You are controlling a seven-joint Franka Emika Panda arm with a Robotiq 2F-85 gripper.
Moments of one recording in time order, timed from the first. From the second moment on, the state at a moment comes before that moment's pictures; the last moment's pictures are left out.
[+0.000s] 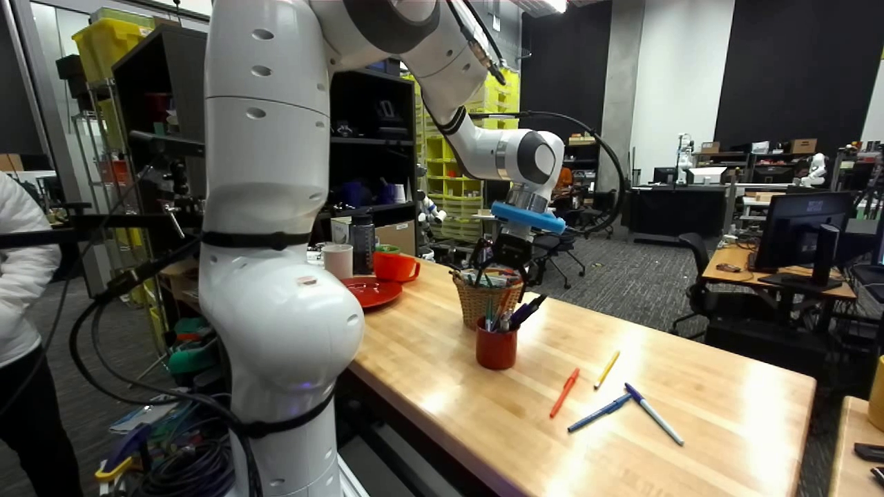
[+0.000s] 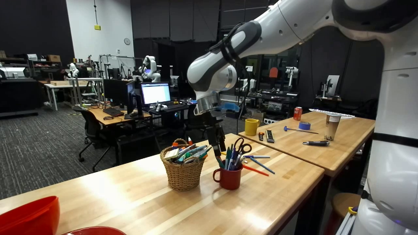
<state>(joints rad) 0.04 0.09 0.06 -2.05 0.04 1.73 -0.52</state>
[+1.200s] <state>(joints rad) 0.04 0.10 0.06 -2.03 0.04 1.73 -0.52</state>
